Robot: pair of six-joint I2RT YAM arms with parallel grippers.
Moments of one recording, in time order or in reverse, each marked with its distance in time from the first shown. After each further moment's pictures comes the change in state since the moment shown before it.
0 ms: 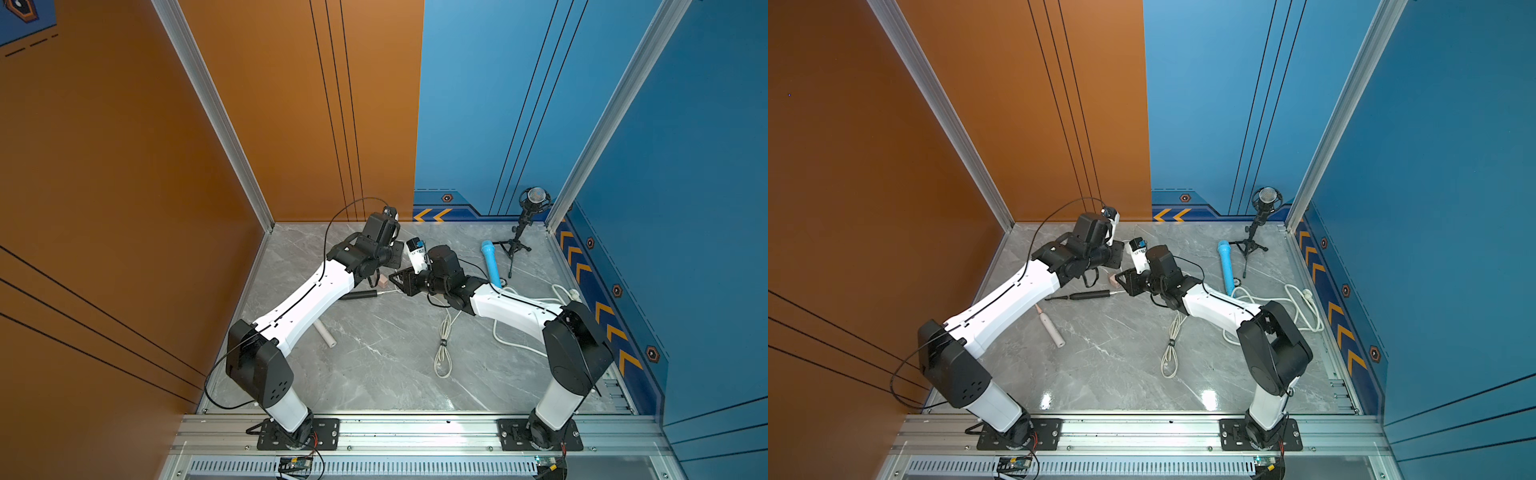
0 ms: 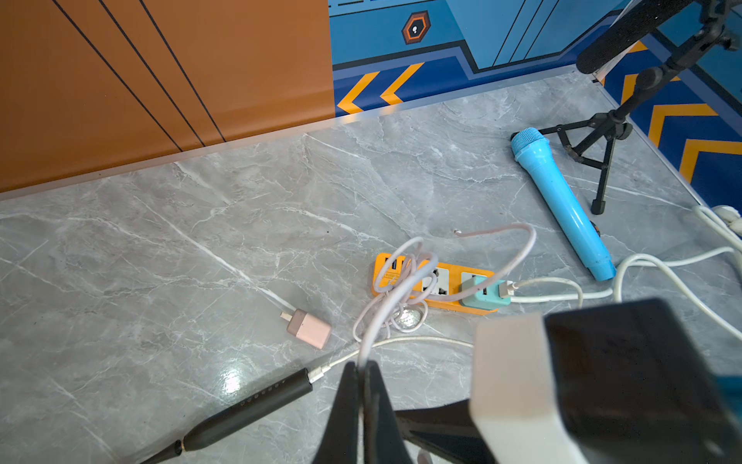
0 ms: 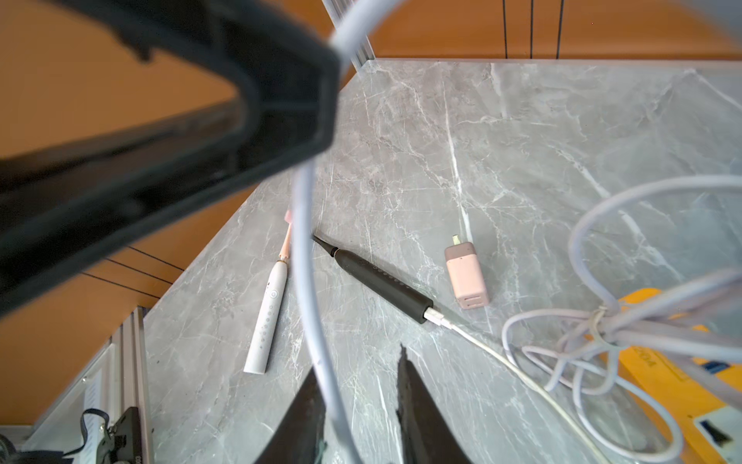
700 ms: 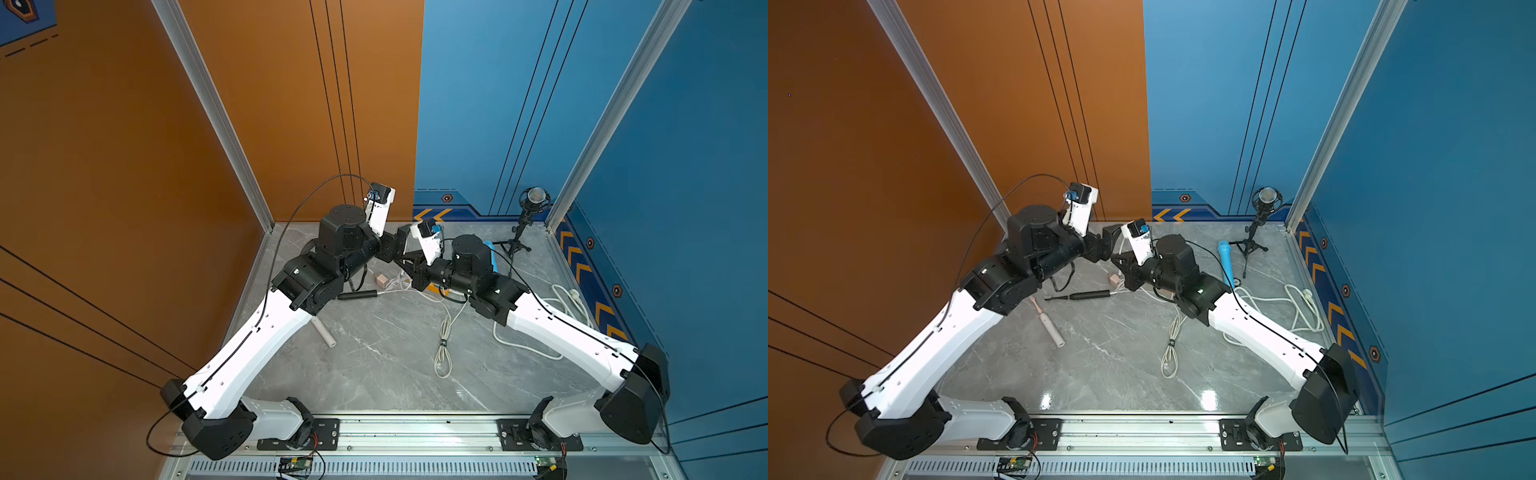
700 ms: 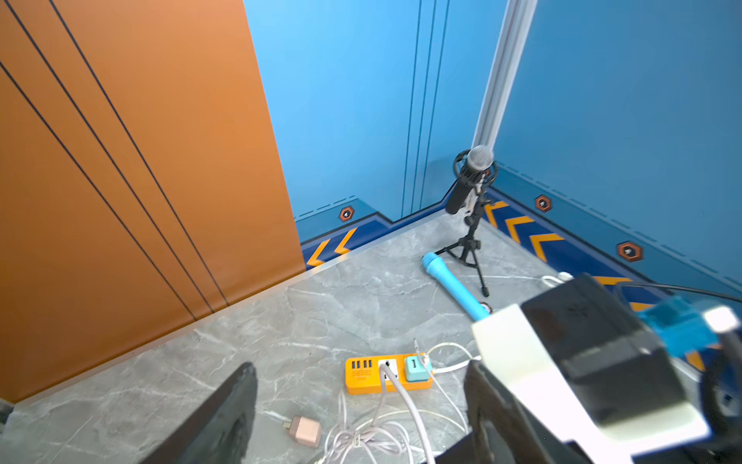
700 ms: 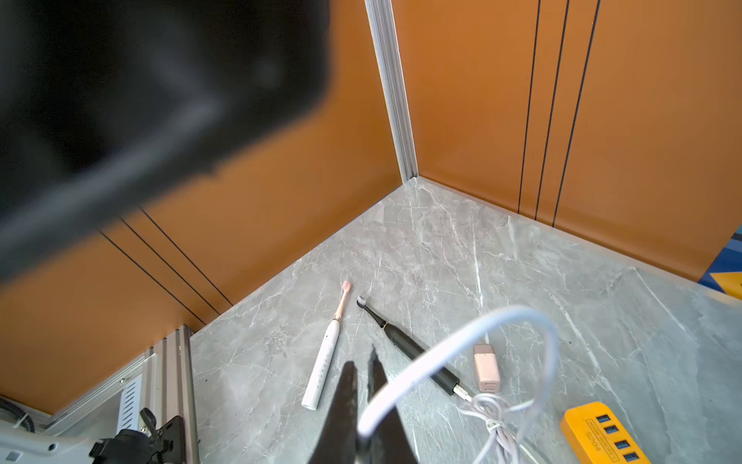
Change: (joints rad) left arm -0.142 -0.344 0.056 0.092 0.008 0.210; right arm 0.104 -0.358 0.080 -0.158 0.103 -0.130
